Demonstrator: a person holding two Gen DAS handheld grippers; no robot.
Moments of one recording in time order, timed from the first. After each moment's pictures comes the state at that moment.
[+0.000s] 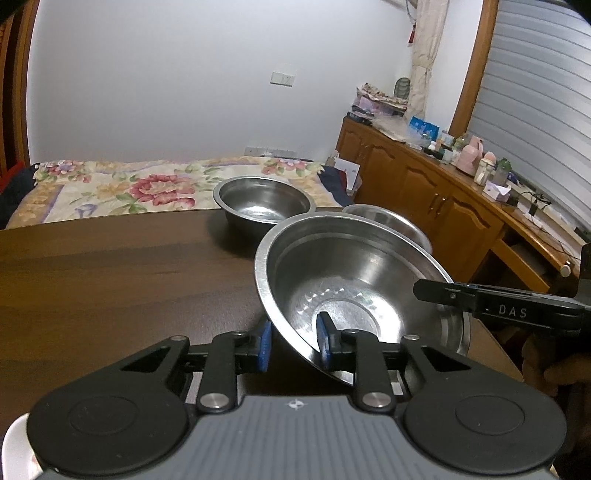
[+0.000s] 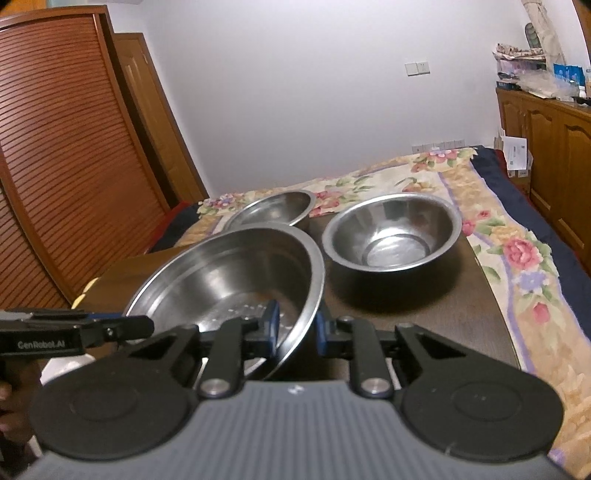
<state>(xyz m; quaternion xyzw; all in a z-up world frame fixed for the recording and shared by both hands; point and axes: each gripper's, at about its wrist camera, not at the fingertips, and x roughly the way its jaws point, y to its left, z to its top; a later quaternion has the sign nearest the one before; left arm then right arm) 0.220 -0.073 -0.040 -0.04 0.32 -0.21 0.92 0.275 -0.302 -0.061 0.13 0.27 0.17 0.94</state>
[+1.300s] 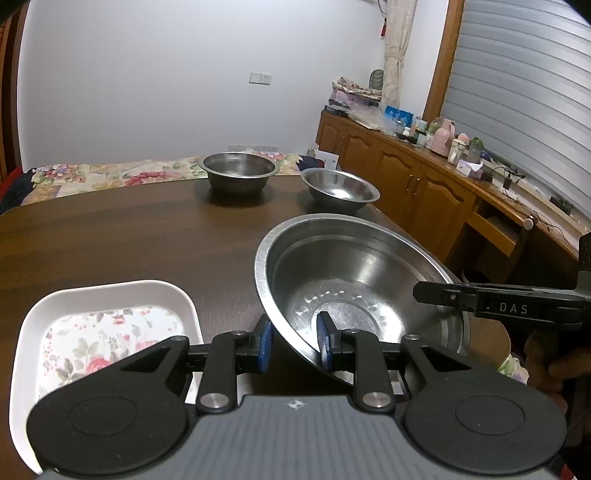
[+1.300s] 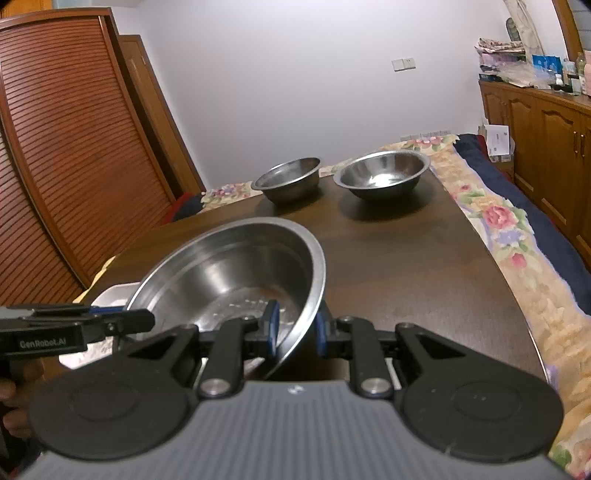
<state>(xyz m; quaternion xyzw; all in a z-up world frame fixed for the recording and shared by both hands) 0.128 -0.068 -0.051 -0.01 0.32 -0.23 0.92 0.189 -0.298 -0.079 0.14 0.27 0.15 0.94</state>
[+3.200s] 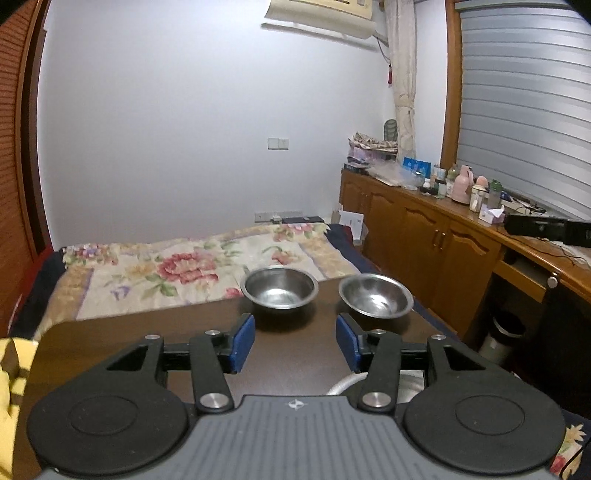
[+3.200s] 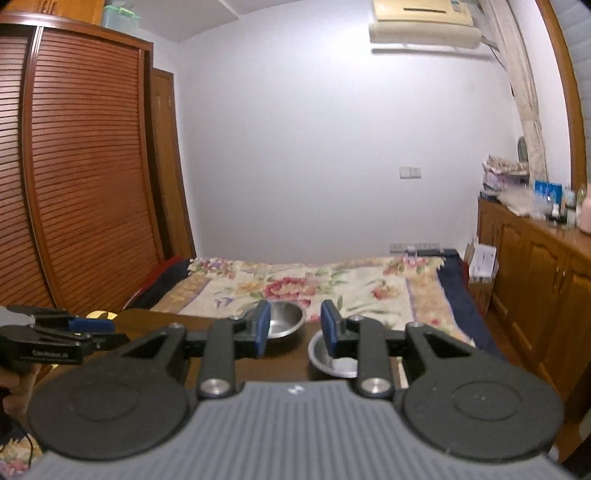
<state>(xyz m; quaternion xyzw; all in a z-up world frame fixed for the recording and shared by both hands) 0.168 -0.057 0.050 0.02 0.22 -0.19 0.96 0.207 -0.333 0.057 0.04 0.14 0.14 0.98</state>
